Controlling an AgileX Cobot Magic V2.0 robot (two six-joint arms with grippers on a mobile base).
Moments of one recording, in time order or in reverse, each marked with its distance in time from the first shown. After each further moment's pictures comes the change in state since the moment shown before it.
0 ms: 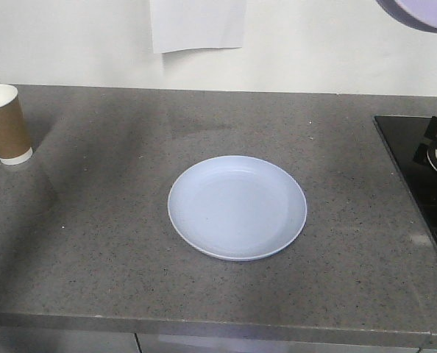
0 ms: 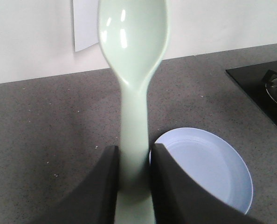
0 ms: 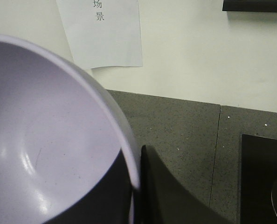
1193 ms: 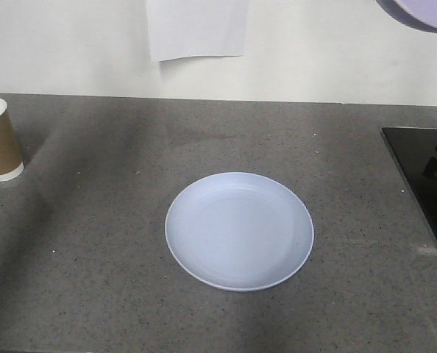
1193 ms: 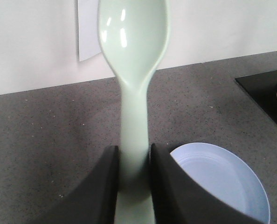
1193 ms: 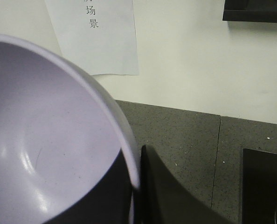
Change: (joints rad) left arm 0.000 0.000 0.000 0.000 0.000 0.000; right arm 0.000 0.000 0.000 0.000 0.000 0.001
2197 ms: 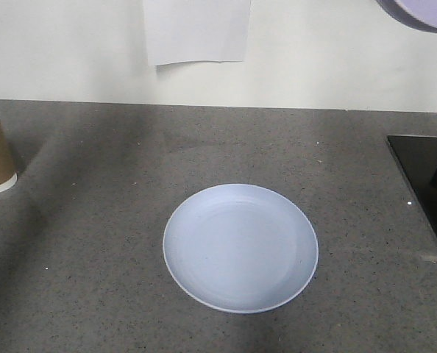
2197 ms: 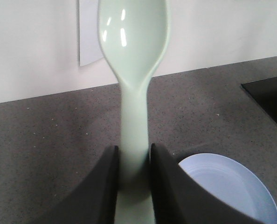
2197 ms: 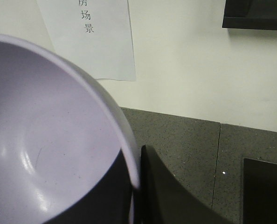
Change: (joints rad) left arm 0.000 0.000 0.000 0.000 0.000 0.000; right arm 0.000 0.000 0.000 0.000 0.000 0.000
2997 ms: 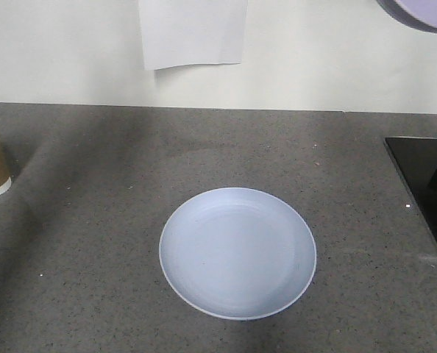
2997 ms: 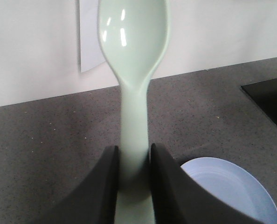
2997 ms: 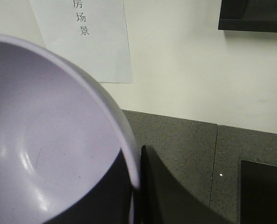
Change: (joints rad) left arm 0.000 0.000 0.000 0.000 0.000 0.000; right arm 0.000 0.000 0.000 0.000 0.000 0.000
